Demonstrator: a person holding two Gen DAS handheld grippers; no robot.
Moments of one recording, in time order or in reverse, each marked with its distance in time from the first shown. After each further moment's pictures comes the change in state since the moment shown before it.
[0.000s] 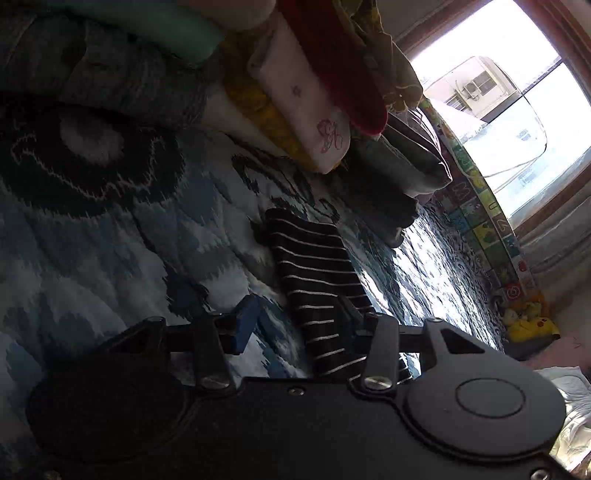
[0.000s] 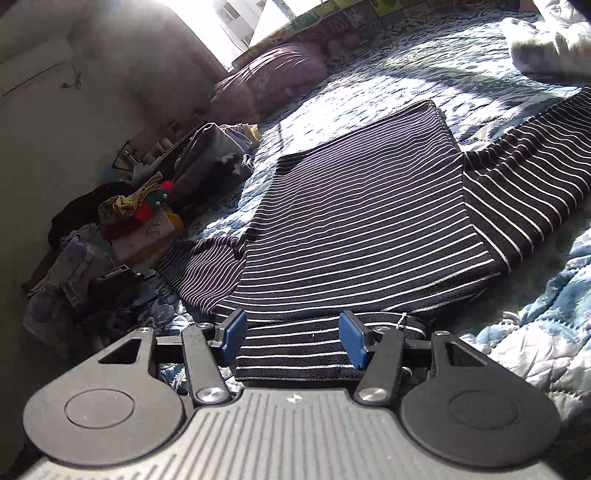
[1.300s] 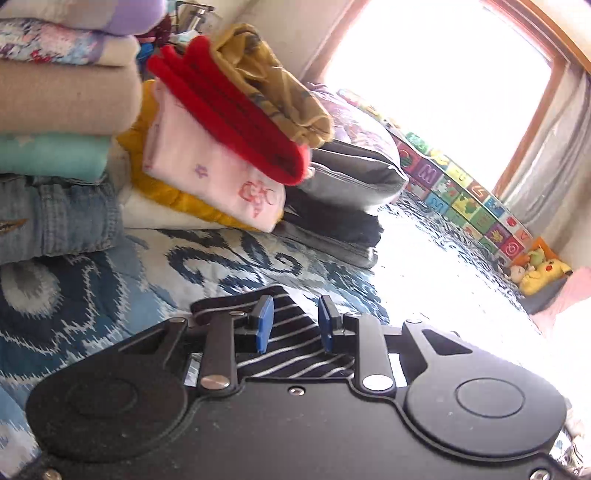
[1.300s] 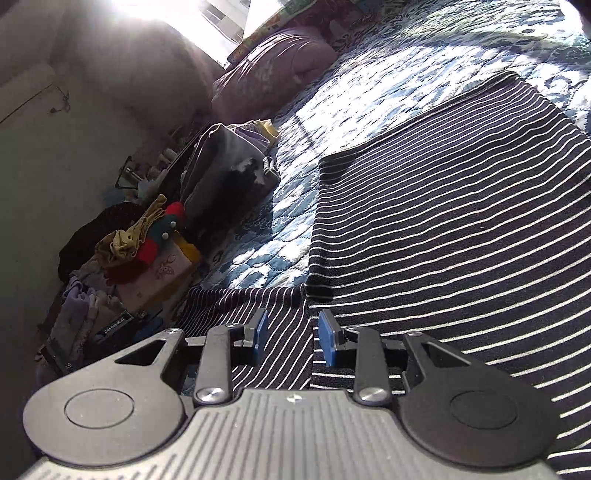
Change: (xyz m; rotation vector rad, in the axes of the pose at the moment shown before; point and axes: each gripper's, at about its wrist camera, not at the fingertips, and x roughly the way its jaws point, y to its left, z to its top) left arm -0.011 -0.057 0.007 0.388 -0.094 -0.064; right arm 0.081 0.010 0.068 0.230 -0.023 0.097
